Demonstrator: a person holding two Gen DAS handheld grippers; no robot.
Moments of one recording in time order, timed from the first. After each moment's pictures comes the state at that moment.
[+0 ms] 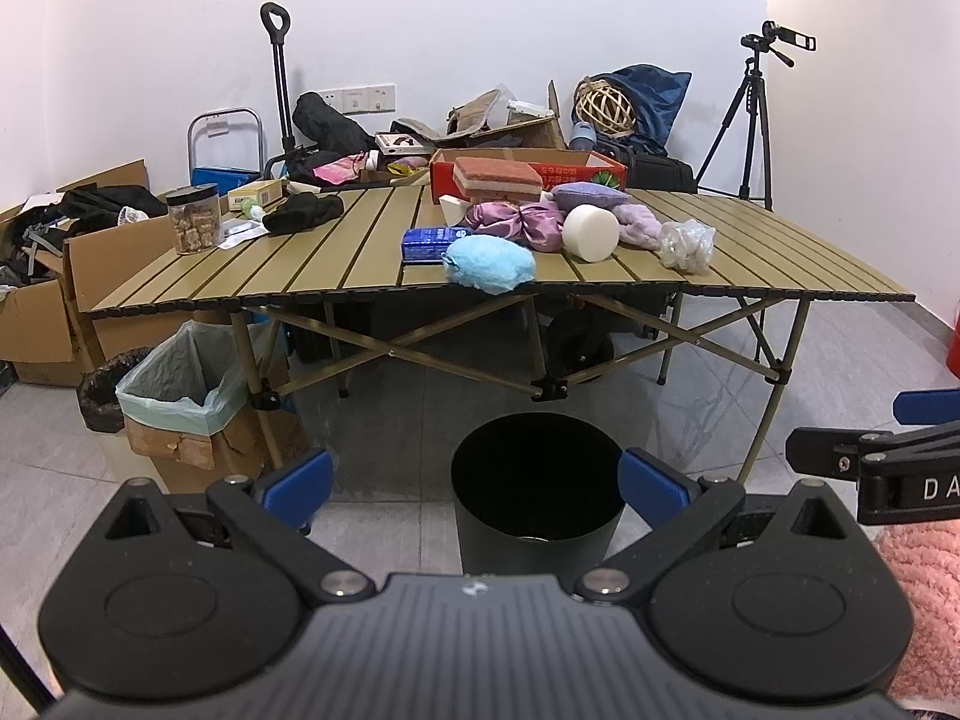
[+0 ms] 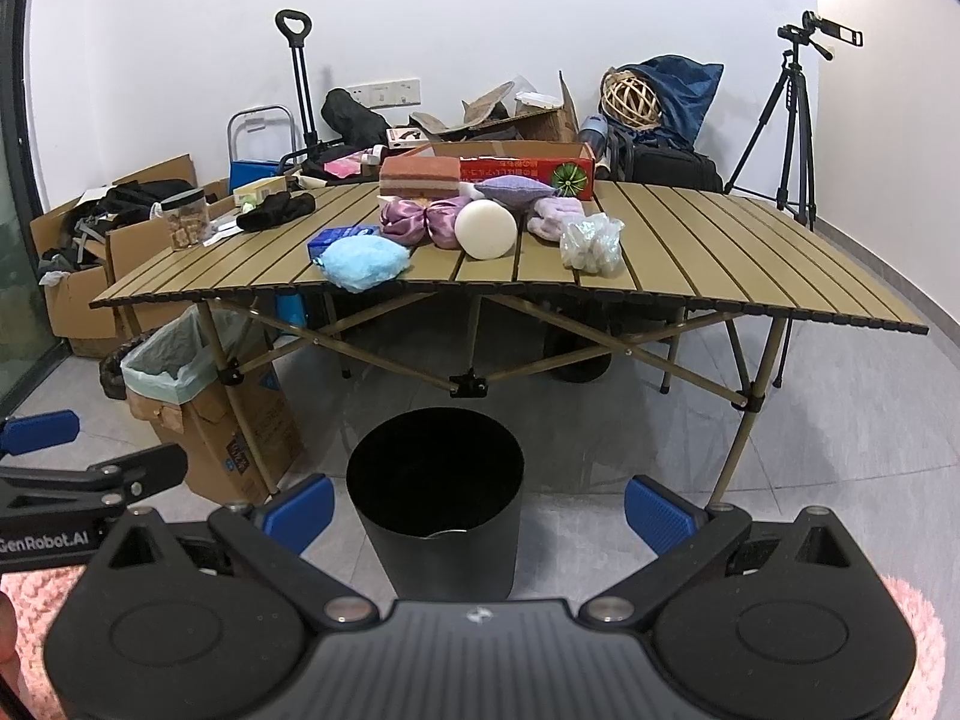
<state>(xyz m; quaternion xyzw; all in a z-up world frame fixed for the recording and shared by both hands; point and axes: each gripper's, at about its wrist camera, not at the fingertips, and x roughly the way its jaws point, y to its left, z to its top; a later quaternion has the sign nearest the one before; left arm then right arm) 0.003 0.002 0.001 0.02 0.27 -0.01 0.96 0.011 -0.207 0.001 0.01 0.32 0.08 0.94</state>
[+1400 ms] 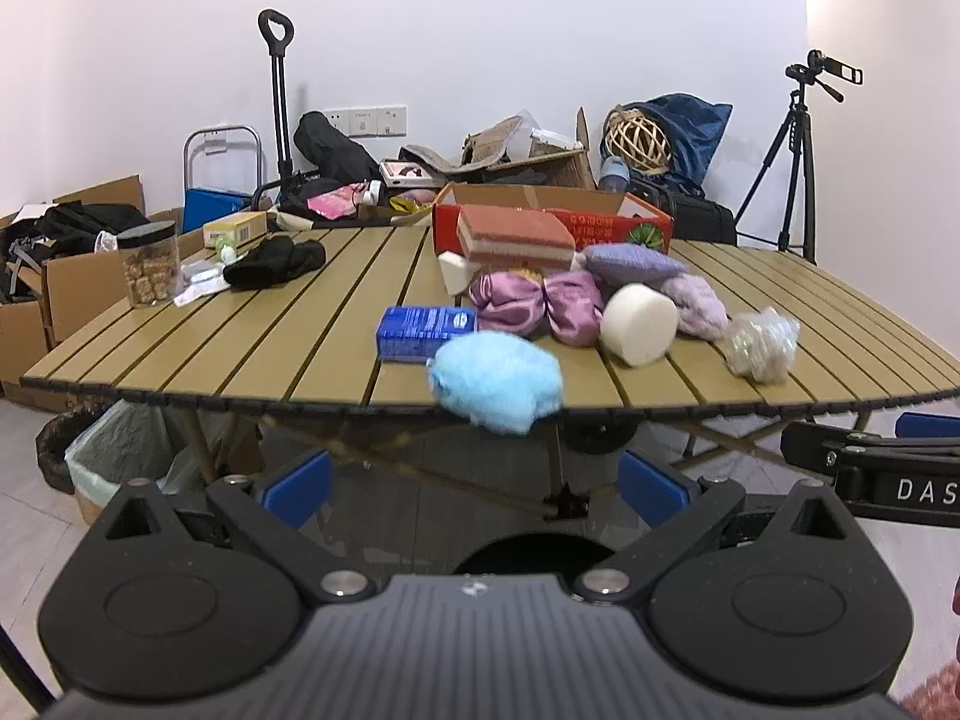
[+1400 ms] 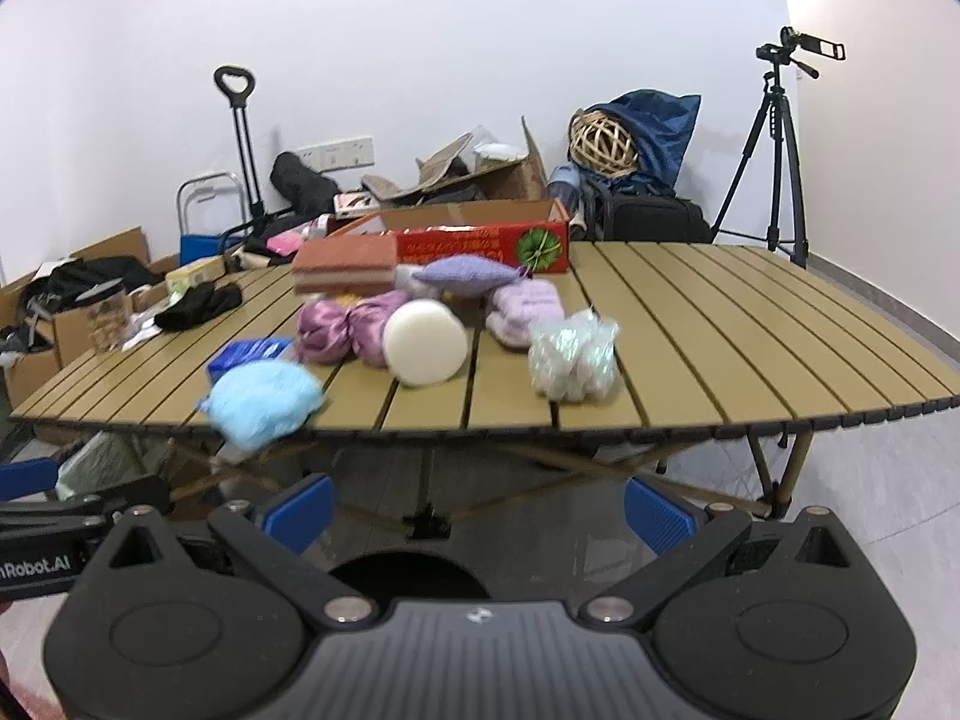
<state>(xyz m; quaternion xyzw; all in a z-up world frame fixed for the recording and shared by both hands) 0.162 -0.011 0.002 0.00 0.24 0.01 0.97 0.171 -0.218 -0.006 0.04 0.26 0.05 0.96</state>
